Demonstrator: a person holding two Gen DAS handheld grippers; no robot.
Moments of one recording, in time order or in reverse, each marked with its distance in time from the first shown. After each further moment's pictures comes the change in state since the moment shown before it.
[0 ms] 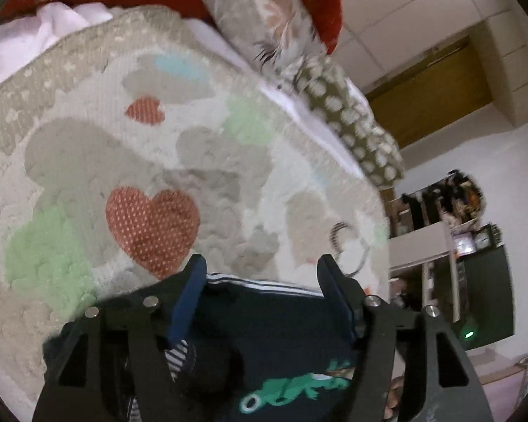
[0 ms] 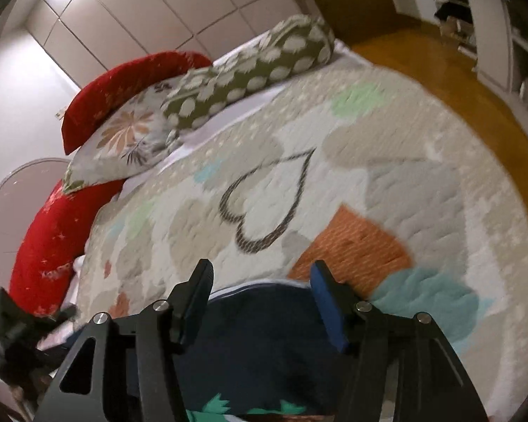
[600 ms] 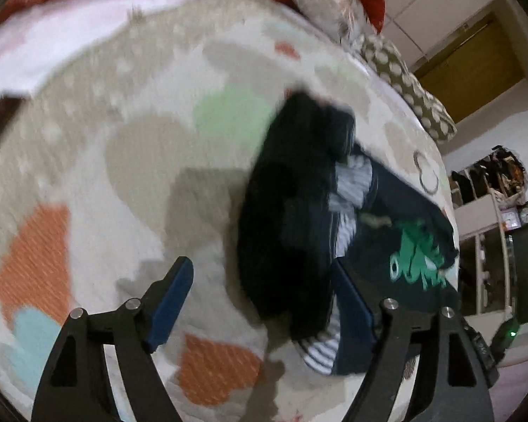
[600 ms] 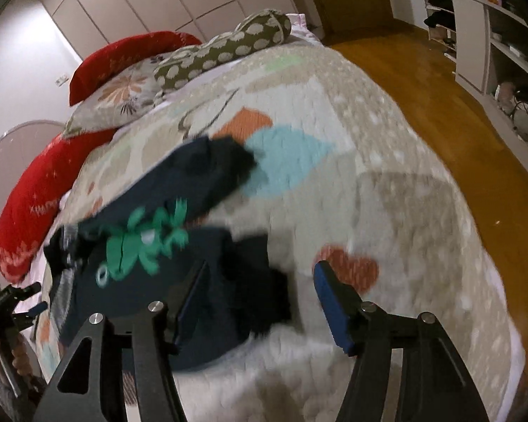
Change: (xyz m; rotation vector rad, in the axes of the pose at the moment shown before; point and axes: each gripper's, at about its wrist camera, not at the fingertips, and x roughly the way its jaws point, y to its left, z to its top) left arm -0.072 0.113 -0.133 0.027 0.050 0.231; right arm -0.106 -0.082 -0.130 -0.095 0.060 -0.062
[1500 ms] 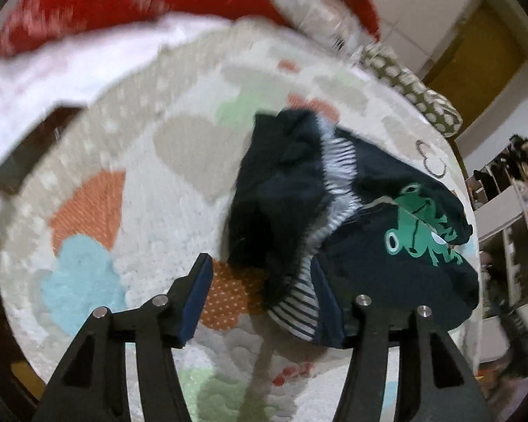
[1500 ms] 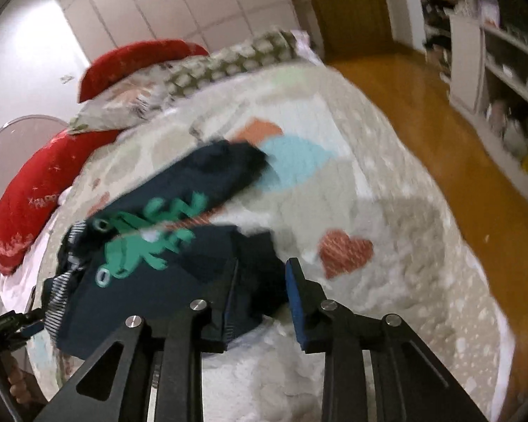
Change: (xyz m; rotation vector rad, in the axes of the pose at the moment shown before) left arm -0.058 -0.032 -0.064 0.105 -0.194 0.174; right arm -0.036 0.032 -0.015 -0.068 -0.097 -0.043
